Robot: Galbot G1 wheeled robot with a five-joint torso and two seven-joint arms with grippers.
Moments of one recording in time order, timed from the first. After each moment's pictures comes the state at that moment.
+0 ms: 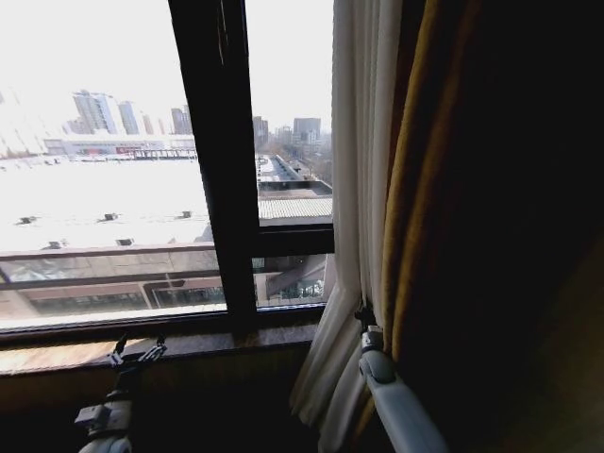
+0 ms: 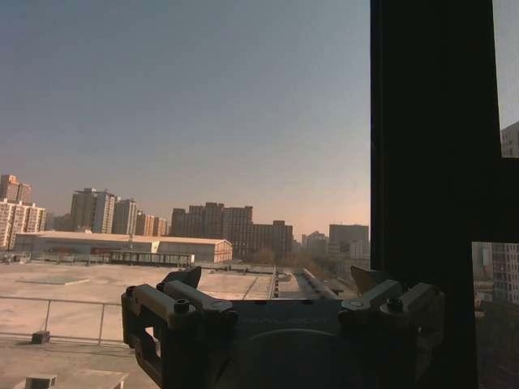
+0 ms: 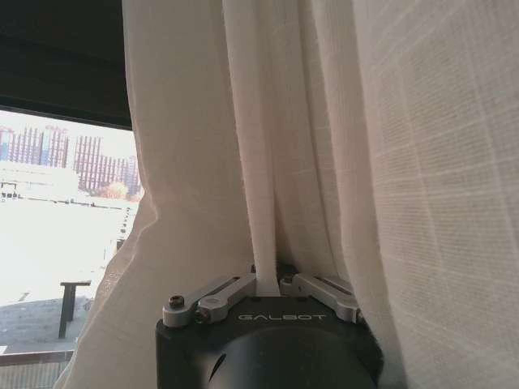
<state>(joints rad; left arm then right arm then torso) 1.49 -1.28 -0.87 -1.74 -0.46 -0.35 0.14 -0.93 1.34 0.38 1.30 0.10 0.13 0.36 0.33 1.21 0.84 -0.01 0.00</state>
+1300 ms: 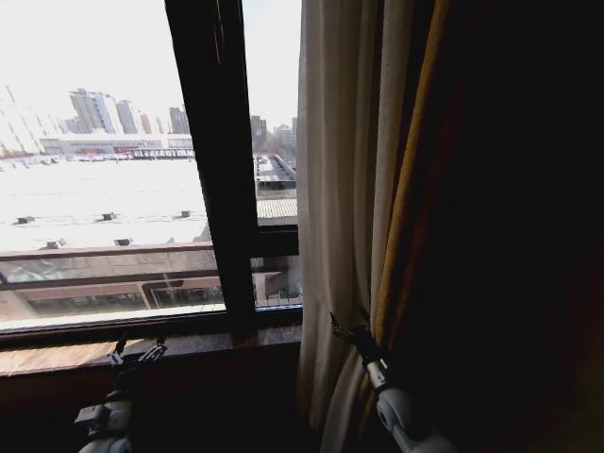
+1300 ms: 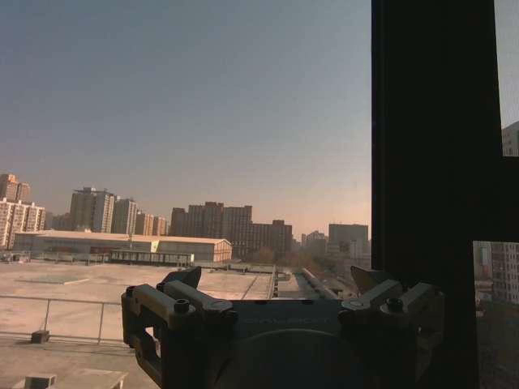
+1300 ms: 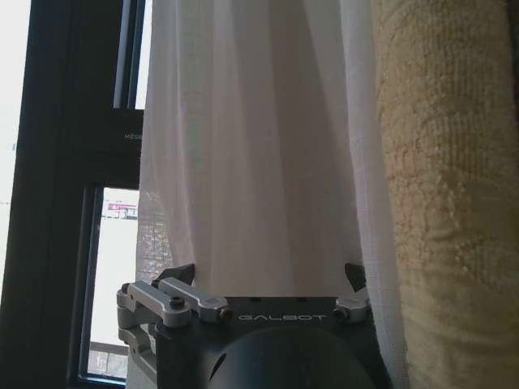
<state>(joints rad) 1.49 -1.28 -0.87 -1.74 -0.46 -0.35 0.14 -1.27 1.17 0.32 1.80 0.25 0.15 0.06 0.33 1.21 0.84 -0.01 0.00</state>
